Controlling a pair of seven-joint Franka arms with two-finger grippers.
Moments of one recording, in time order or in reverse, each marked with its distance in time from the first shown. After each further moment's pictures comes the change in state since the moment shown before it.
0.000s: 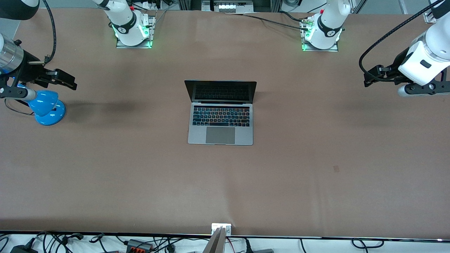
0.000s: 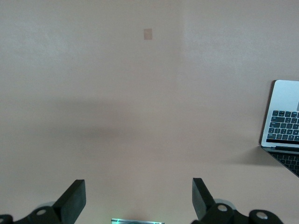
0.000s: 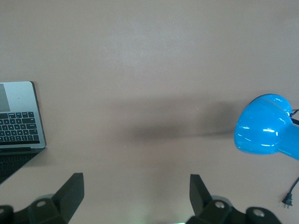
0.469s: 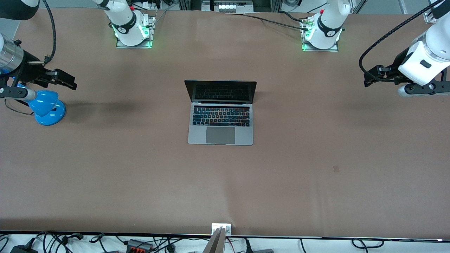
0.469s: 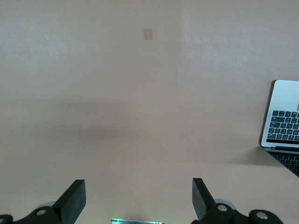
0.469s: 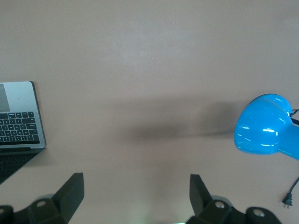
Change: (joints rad) left arm 0.000 0.000 0.000 0.000 -0.001 0.000 0.000; right arm 0.000 0.000 0.000 0.000 0.000 0.000 0.000
